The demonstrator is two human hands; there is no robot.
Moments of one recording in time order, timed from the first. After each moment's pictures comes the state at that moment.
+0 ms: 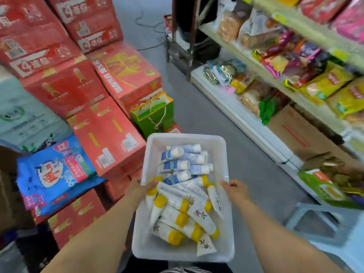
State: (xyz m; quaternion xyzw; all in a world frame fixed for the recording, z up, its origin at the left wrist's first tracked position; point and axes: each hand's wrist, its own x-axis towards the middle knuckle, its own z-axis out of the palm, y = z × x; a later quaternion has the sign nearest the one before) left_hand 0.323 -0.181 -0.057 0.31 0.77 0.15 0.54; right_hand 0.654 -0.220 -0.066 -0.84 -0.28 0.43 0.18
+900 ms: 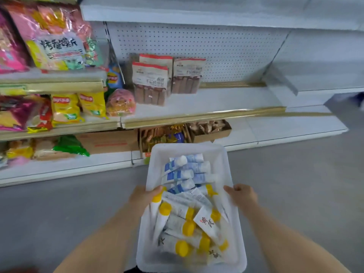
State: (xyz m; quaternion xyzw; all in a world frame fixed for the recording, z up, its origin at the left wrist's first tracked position) left_hand 0.992 -0.311 -0.010 0.68 0.39 -0.17 0.59; right_hand 1.125 -0.635 -0.001 -0.93 0.15 0.19 0.29
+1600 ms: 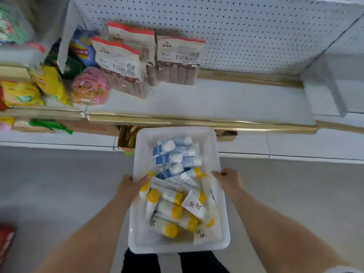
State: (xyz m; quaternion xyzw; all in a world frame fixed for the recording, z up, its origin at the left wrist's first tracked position) left_hand 1.258 -0.410 -0.064 0.62 0.60 -0.12 0.49; right_hand 1.467 -0.674 -0.069 -0.91 0.06 0.32 0.28
